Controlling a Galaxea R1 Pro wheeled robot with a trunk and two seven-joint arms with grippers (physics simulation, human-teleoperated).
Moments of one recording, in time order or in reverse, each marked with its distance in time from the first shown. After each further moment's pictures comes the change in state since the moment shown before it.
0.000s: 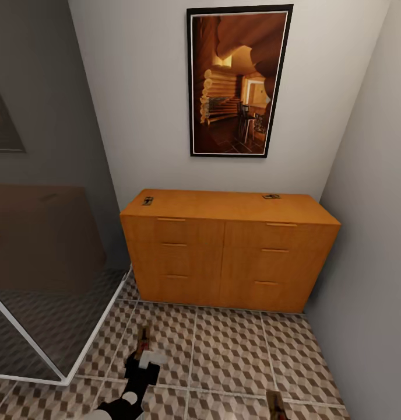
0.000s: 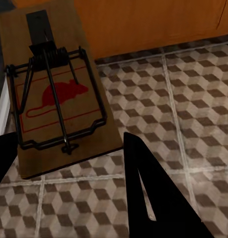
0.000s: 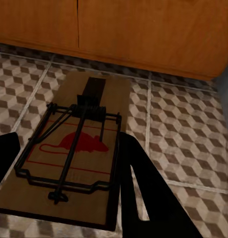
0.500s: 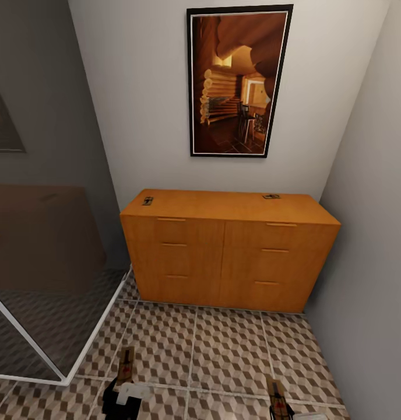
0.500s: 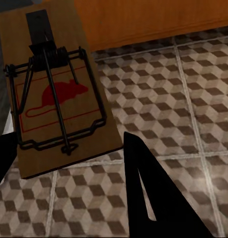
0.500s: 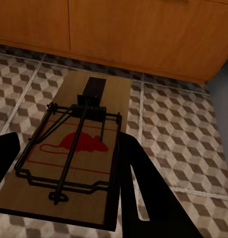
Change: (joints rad) left arm 0.142 0.073 -0.001 0.013 0.005 -0.212 -0.006; right arm 0.000 0.006 0.000 -0.130 -0.001 0.150 -0.001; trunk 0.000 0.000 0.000
